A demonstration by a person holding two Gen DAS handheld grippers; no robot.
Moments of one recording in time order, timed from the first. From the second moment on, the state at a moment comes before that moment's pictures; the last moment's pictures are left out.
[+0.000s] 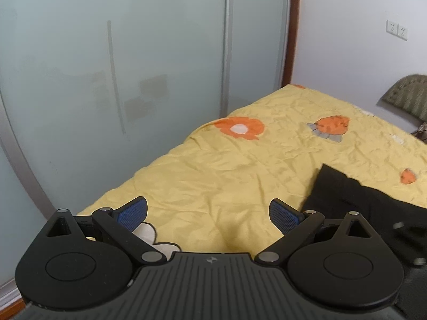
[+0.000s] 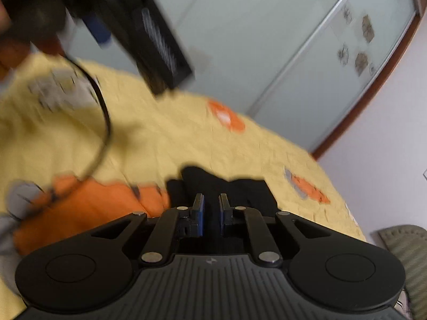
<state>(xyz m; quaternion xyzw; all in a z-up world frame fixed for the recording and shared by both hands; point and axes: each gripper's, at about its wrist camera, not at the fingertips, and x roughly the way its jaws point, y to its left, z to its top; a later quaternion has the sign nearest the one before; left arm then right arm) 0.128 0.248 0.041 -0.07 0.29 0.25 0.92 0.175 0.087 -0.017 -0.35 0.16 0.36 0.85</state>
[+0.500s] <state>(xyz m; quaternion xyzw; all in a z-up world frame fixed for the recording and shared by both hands) 0.137 0.221 0.058 -0.07 0.28 0.22 0.93 0.170 0.058 -0.008 -0.26 0.19 0.36 0.87</state>
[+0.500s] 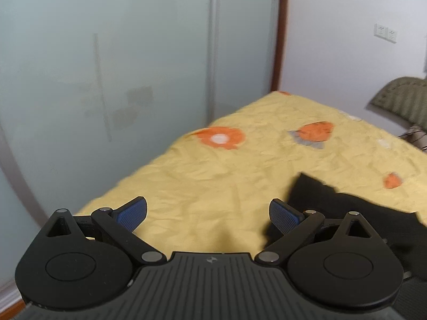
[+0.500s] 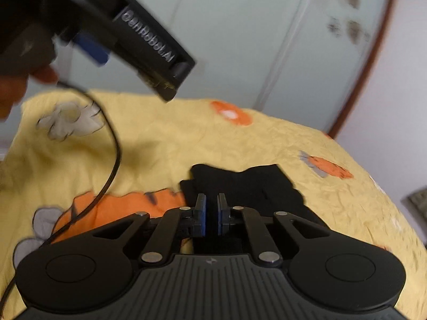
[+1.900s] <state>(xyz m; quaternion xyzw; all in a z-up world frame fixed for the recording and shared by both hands) 0.164 -0.182 -0.036 0.12 0.37 -0.18 0.91 -0.050 -0.545 -0.078 0.52 0.14 -0.19 0.82</state>
